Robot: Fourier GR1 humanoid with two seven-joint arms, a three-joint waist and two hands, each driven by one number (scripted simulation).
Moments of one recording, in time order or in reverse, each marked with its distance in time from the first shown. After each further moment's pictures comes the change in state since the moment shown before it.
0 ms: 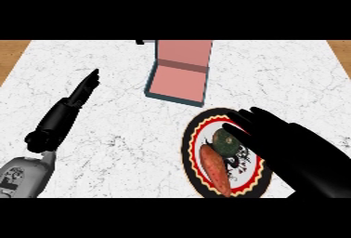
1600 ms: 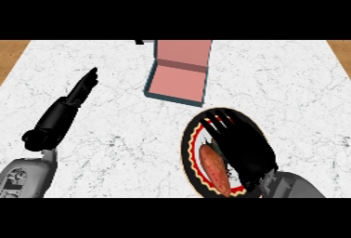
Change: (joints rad) left arm 0.012 -0.133 0.151 -0.016 -0.130 -0.134 0.021; right arm 0.072 0.400 0.080 0.332 0.554 0.017 -0.072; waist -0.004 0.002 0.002
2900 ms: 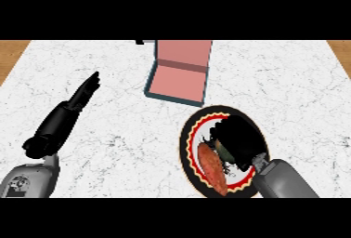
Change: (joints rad) left arm 0.037 -0.078 0.053 -0.060 -0.077 -0.070 0.019; right arm 0.009 0.086 -0.093 0.293 0.229 -0.179 -0.319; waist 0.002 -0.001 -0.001
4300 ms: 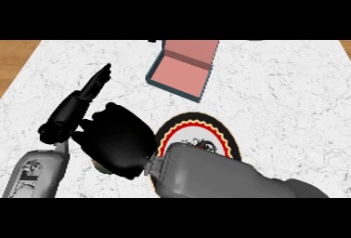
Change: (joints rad) left arm -0.098 -0.024 -0.007 0.080 -0.016 -0.029 -0.009; right arm -0.667 0.269 0.354 0.132 -0.534 -0.372 0.278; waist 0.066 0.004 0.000
